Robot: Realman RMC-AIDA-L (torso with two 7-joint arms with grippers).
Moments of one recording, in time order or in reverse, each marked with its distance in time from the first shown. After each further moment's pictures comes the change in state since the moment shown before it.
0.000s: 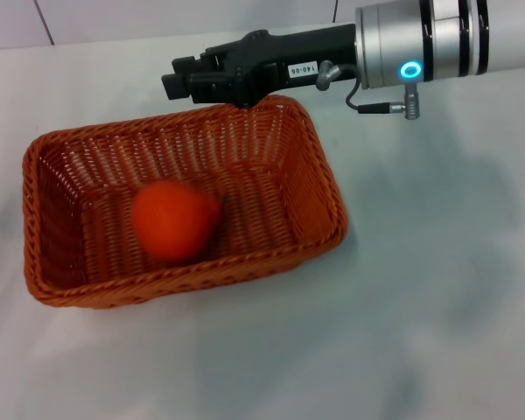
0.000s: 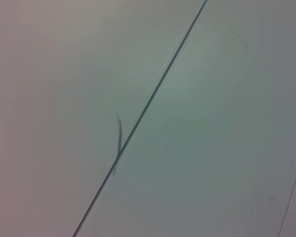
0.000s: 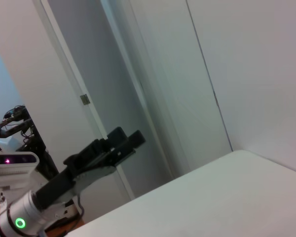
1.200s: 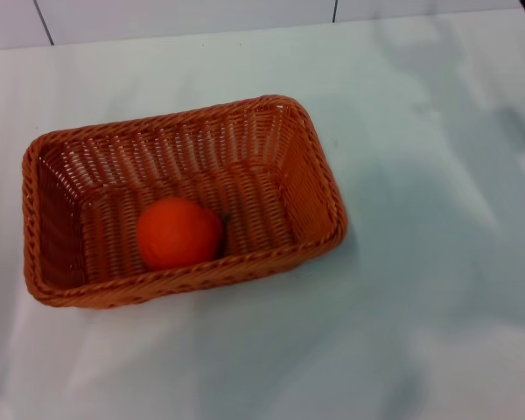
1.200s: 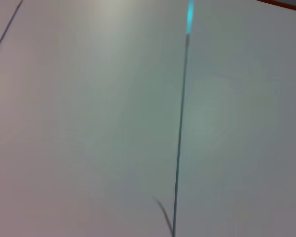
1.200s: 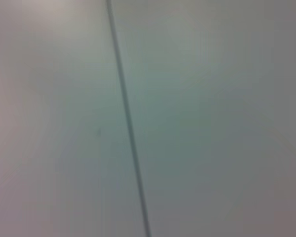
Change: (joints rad) left arm 0.000 -0.010 -0.107 -0.320 -0.145 0.144 0.729; right arm -0.360 0.008 0.084 0.537 1.267 -0.099 -1.211
